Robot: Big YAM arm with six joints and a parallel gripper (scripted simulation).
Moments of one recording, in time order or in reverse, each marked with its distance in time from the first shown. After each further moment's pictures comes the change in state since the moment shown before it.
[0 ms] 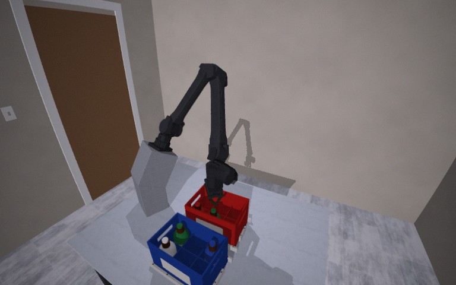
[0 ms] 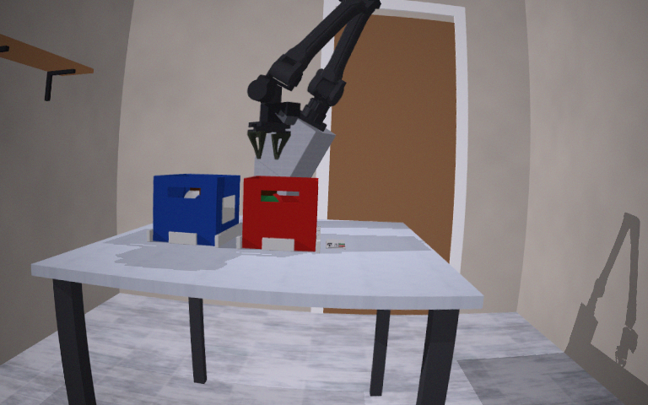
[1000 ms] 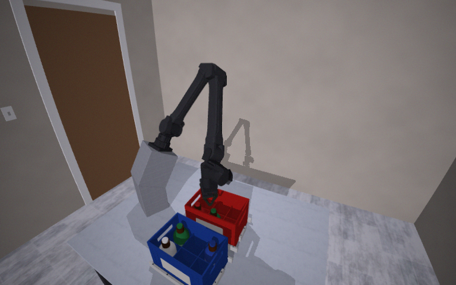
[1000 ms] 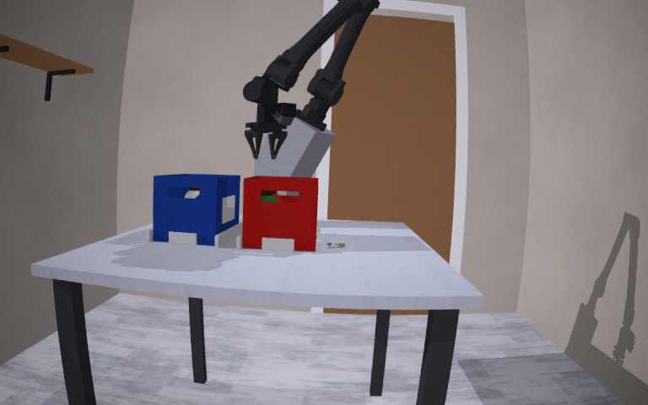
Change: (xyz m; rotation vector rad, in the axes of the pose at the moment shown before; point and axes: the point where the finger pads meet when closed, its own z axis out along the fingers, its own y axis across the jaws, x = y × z) arm 0.022 0.005 0.000 -0.007 0.004 0.009
